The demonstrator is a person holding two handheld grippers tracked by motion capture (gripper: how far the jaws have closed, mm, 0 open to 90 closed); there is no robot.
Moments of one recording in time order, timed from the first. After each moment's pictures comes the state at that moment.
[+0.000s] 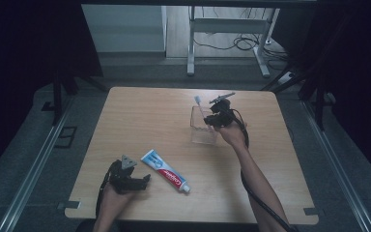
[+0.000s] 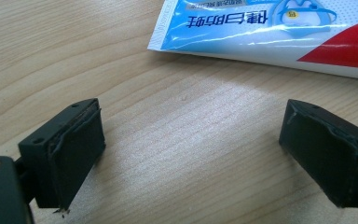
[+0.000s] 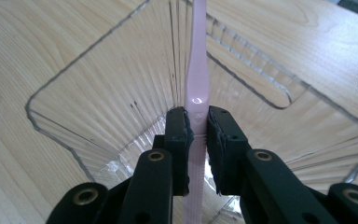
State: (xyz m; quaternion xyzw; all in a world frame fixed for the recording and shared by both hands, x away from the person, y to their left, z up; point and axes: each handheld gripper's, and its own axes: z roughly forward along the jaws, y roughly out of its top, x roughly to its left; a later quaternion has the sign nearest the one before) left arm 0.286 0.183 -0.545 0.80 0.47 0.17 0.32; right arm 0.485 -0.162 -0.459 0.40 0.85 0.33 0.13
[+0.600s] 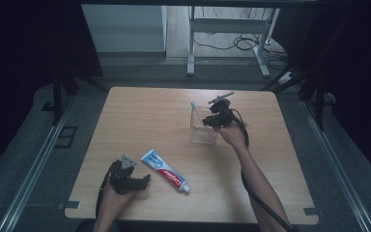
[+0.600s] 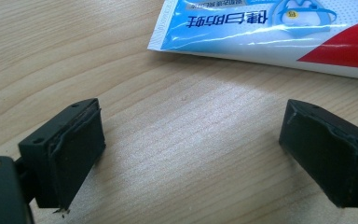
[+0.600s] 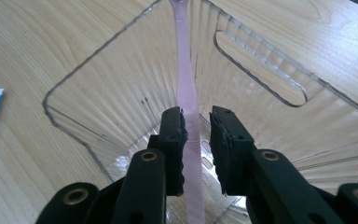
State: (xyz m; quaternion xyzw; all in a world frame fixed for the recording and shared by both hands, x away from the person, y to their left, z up) left arm 0.286 0.183 -0.545 0.80 0.47 0.17 0.32; right arm 0.482 -0.159 -0.455 0.39 0.85 0.33 0.12
